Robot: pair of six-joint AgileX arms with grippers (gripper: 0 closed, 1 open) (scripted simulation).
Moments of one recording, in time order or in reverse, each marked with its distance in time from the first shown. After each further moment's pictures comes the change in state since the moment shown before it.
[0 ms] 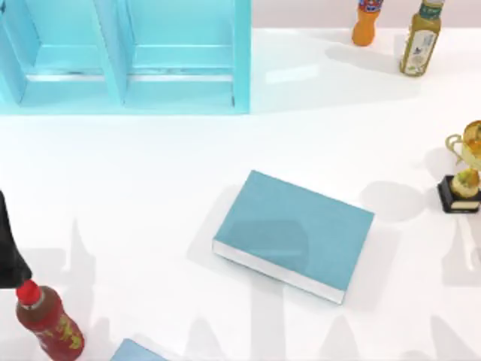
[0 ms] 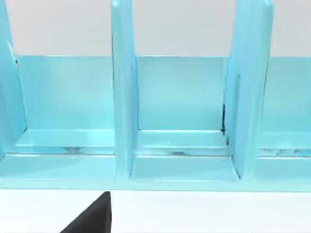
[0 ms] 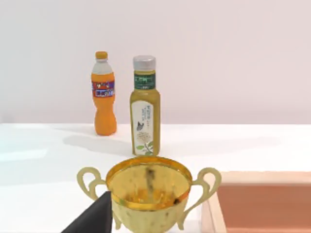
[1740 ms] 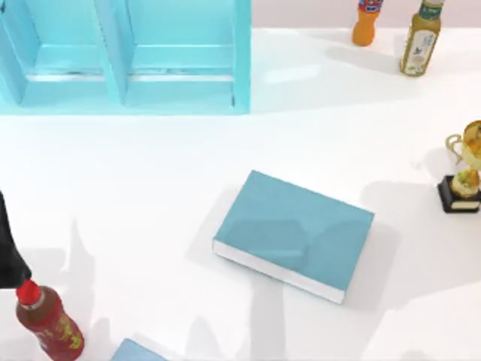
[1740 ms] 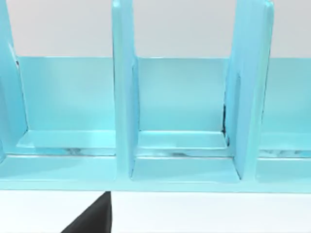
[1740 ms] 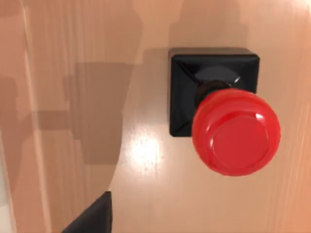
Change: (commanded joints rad) left arm 0.000 0.000 0.000 0.000 0.000 0.000; right arm -0.412 1.865 1.679 -1.335 0.000 -0.400
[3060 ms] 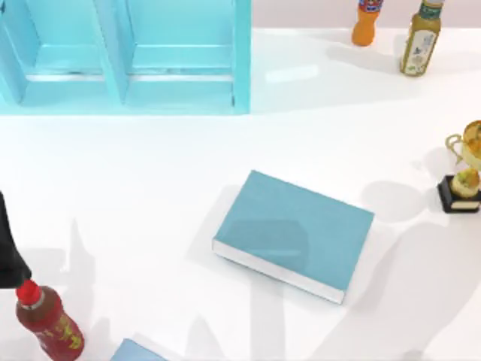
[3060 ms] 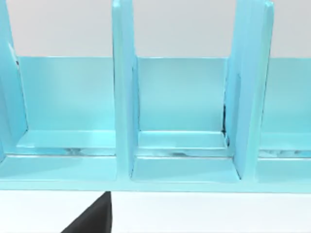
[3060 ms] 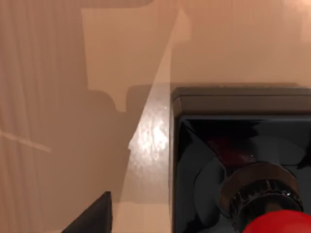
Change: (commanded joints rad) left arm 0.000 0.000 0.000 0.000 0.000 0.000; right arm -0.009 0.110 -0.279 0.338 -0.001 -0.006
